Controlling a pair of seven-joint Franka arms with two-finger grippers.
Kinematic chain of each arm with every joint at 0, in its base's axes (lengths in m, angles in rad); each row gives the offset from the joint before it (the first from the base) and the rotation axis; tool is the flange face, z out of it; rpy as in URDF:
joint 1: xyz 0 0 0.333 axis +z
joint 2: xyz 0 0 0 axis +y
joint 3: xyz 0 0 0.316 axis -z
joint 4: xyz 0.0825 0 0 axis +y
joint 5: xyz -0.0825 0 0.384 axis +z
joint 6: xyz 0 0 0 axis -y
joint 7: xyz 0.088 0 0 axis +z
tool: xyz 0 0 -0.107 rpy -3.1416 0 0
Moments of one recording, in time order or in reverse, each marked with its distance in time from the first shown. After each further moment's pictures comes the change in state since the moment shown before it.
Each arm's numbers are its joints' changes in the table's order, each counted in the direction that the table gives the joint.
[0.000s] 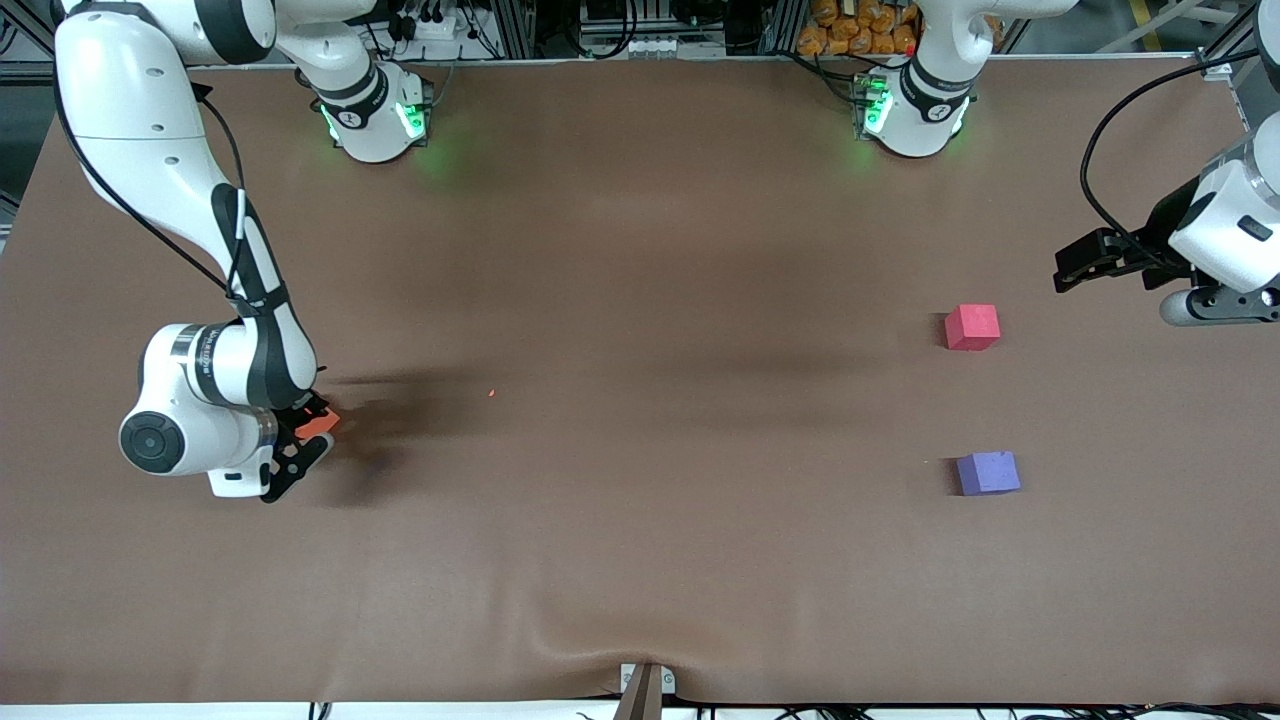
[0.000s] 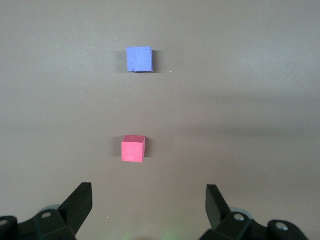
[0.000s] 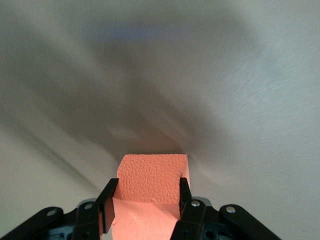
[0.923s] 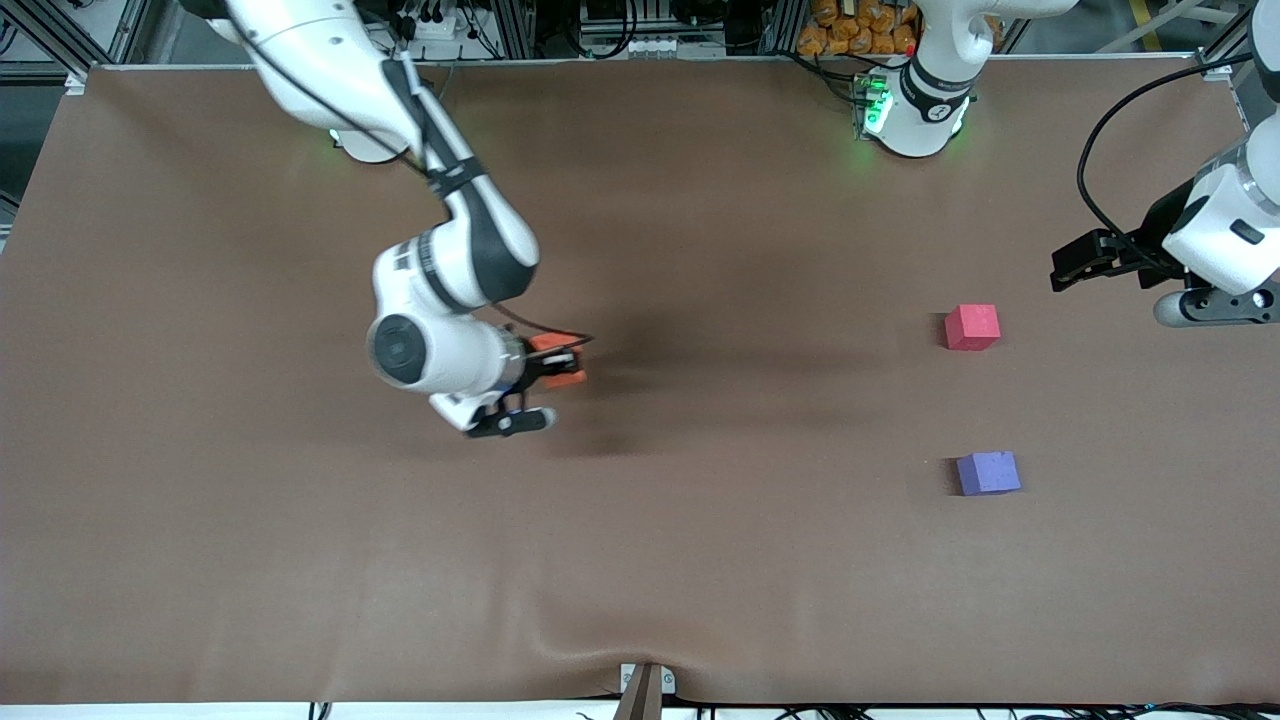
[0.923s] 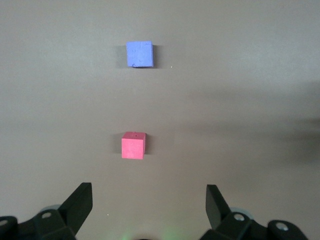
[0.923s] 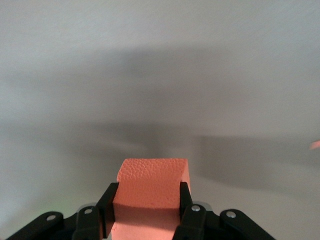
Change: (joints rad) left arm 0.000 -0.003 -0.001 0.029 0.000 0.004 0.000; right arm 0.556 -0.075 -0.011 -0.021 0.548 0.059 -1.074
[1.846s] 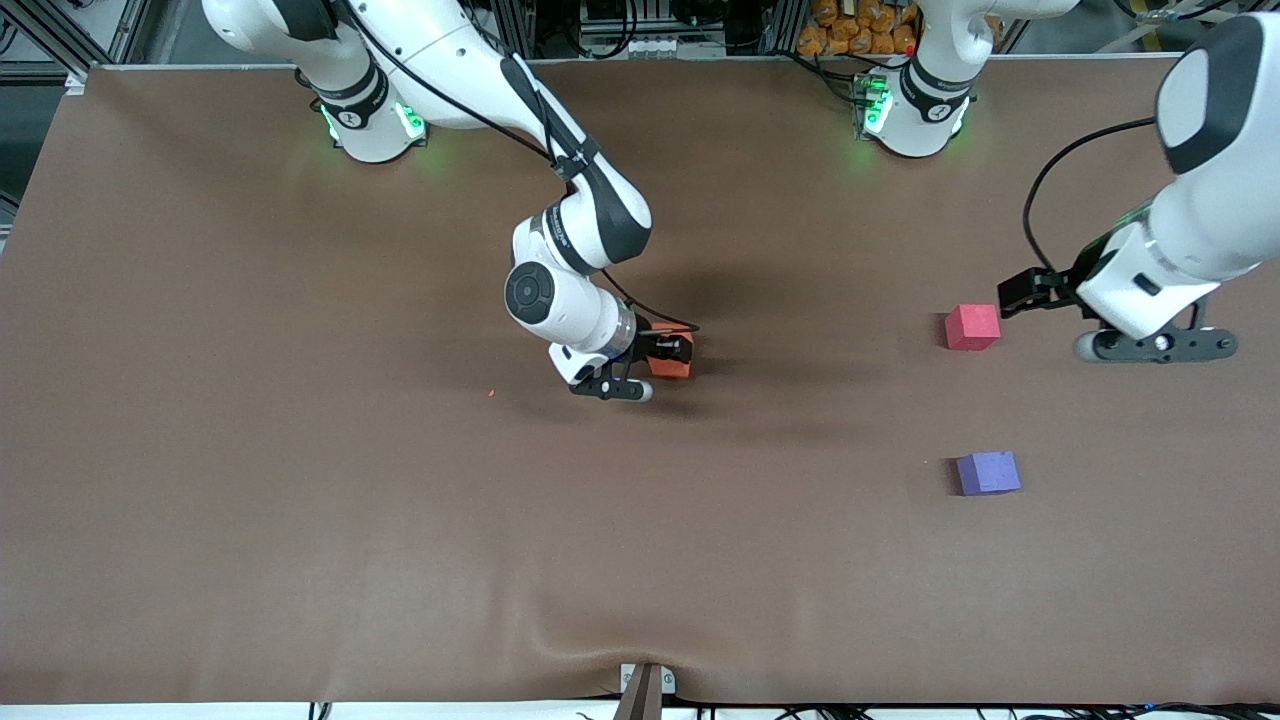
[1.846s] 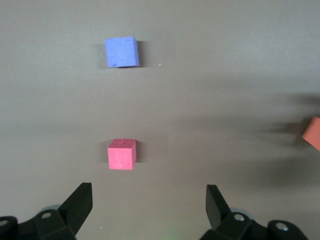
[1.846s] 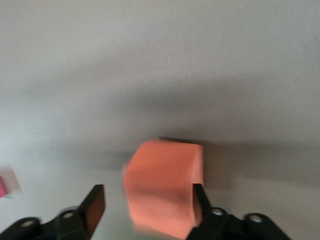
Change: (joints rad) left arm -0.028 0.048 0.029 0.099 0.000 0.124 0.000; right arm 0.189 0.126 0.015 -0.034 0.208 0.332 -0.136
